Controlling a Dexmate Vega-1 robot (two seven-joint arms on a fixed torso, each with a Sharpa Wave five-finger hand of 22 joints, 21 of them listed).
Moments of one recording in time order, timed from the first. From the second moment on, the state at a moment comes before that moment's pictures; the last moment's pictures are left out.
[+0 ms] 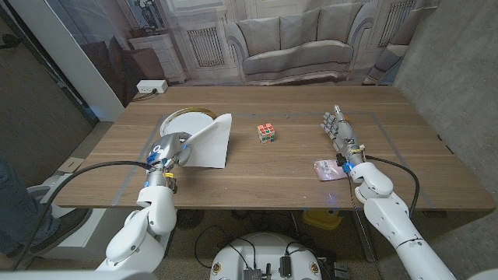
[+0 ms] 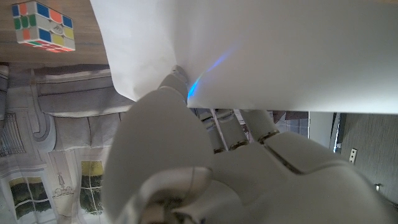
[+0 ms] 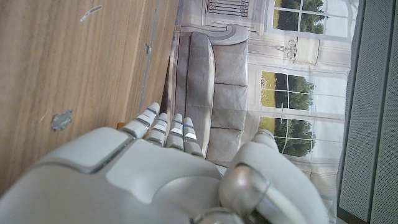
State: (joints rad) left arm 1.56 0.56 0.17 -2.28 0.74 0.57 0.37; left_hand 1.41 0.15 0.09 -0.06 0.19 0.76 -0.03 0.29 0.22 0.73 -0.10 0.27 0.27 0.78 -0.09 0.22 0.20 0.88 -0.05 0.26 0.18; right arm -1.20 -0.31 -0.07 -1.66 0.45 0.15 0.06; right_hand 0.33 0.06 0.00 0.00 0.21 0.17 0.09 0.19 0.18 0.18 0.08 0.20 0.18 0.11 0.05 0.19 0.18 0.17 -0.03 0.21 0.18
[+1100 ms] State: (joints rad) left arm 1.52 0.57 0.06 -2.25 0.73 0.53 0.35; left_hand 1.39 0.15 0.09 -0.05 0.18 0.78 -0.04 0.29 0.22 0.75 -0.10 0.26 0.27 0.79 -0.09 0.22 0.20 0.89 -0.06 0.26 0.18; right arm -1.17 -0.29 -0.07 -1.64 0.45 0.15 0.06; right_hand 0.34 0.07 -0.01 0.00 0.21 0.17 0.09 0.19 0.18 0.18 0.08 0.20 0.18 0.11 0.05 0.19 0.18 0.17 -0.03 0.21 0.18
